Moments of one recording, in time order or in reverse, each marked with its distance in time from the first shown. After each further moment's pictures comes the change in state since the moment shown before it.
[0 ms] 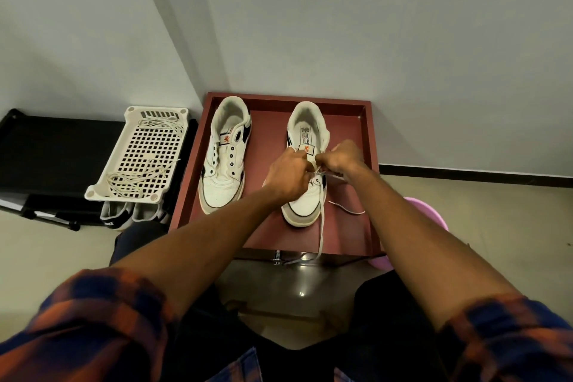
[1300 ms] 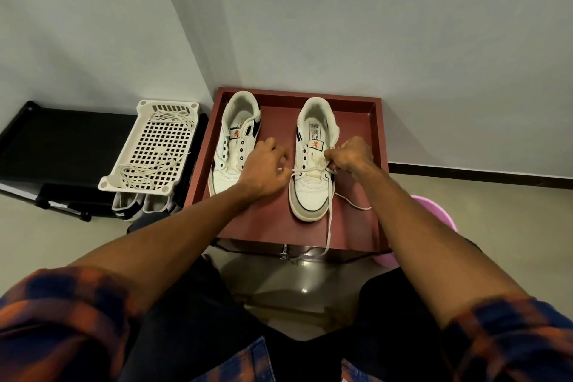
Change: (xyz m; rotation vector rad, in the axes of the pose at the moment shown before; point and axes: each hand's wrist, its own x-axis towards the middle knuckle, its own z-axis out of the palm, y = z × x) left_hand -0.030 -0.053 -0.015 -0.082 0.147 -0.127; right_hand -0.002 0.002 0.003 0.023 0.038 -0.003
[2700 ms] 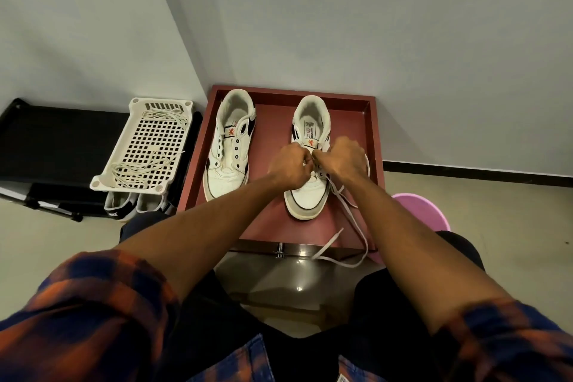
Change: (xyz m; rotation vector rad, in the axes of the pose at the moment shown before) left_hand 0.032 0.046 0.032 -0.097 -0.129 -0.048; right_hand -0.023 -0.002 0.003 -0.369 0.147 -0.226
